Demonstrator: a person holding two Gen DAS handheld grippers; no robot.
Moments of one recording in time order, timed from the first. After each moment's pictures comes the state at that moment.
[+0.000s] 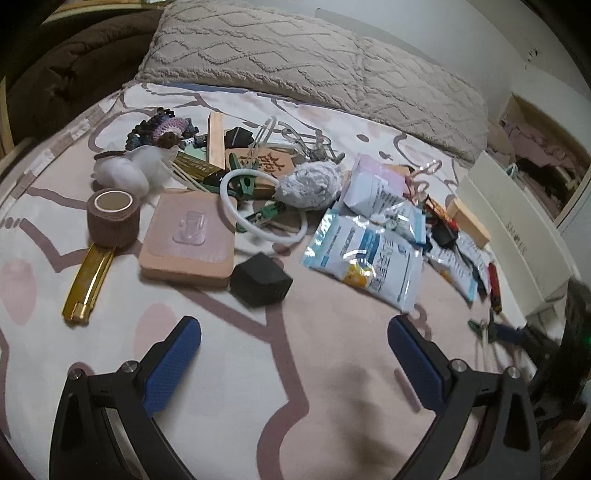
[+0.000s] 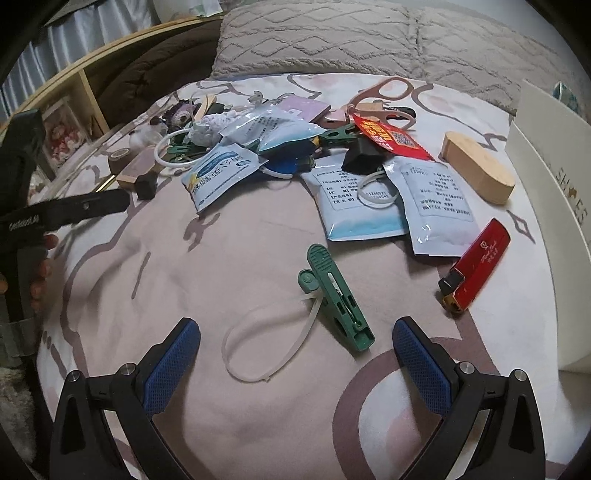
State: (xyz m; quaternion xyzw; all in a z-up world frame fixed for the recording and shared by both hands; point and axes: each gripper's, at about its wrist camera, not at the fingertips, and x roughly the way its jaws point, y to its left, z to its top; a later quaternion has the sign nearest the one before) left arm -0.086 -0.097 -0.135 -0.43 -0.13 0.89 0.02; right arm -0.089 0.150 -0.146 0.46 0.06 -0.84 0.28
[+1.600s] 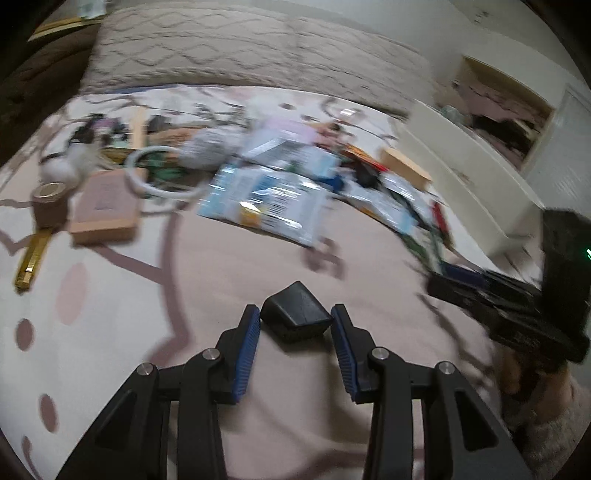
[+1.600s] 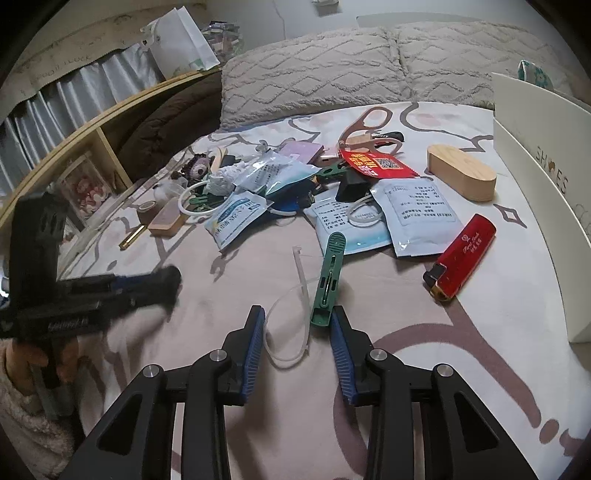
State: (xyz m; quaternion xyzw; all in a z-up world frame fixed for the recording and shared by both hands) left arm -0.046 -0.022 -0.140 -0.45 -0.07 0.88 0.12; right arm -0.073 0.180 -0.135 0.40 -0.04 -0.86 0.31
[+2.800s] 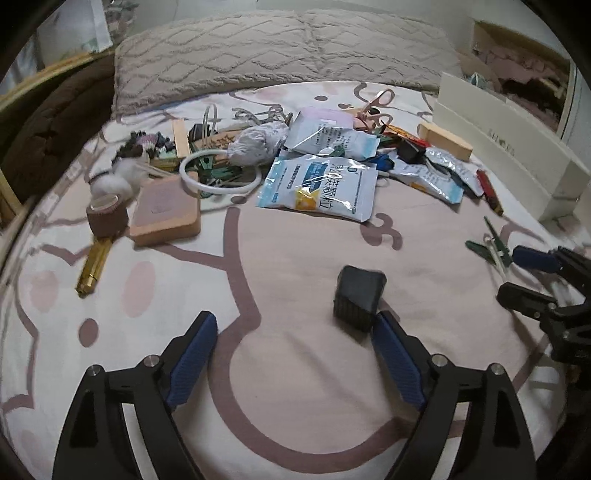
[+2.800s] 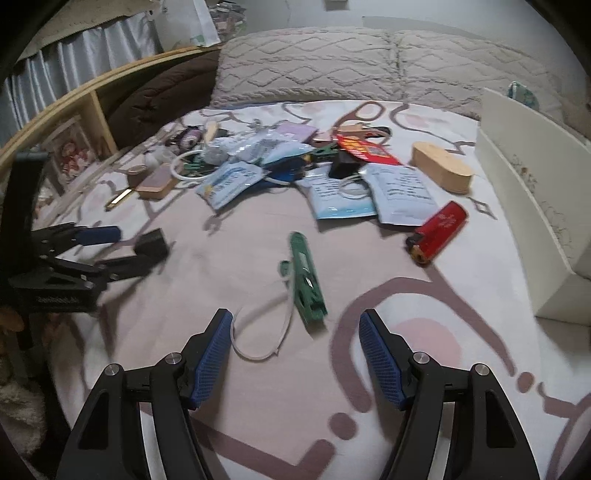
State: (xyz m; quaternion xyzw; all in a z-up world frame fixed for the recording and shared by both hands) left arm -0.040 -0.038 -0.145 -0.45 0.02 0.89 0.03; right arm -0.042 0.179 -0.133 0.41 0.04 -0.88 0.26
